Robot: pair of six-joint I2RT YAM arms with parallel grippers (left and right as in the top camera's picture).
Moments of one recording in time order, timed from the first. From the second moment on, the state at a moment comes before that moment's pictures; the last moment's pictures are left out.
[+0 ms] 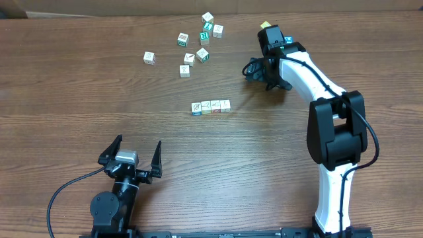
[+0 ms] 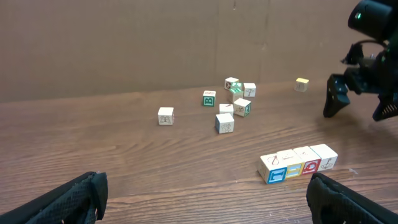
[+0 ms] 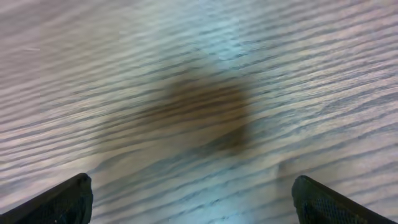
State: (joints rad) left arm -0.03 0.02 0.01 -0.06 0.13 0.00; right arm 0.25 2.25 1.77 -0.79 0.12 0.51
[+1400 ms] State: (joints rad) left arm -0.03 0.02 0.01 -0.06 0.13 0.00; right arm 0.12 1.18 0.53 -0.05 -0.10 0.17
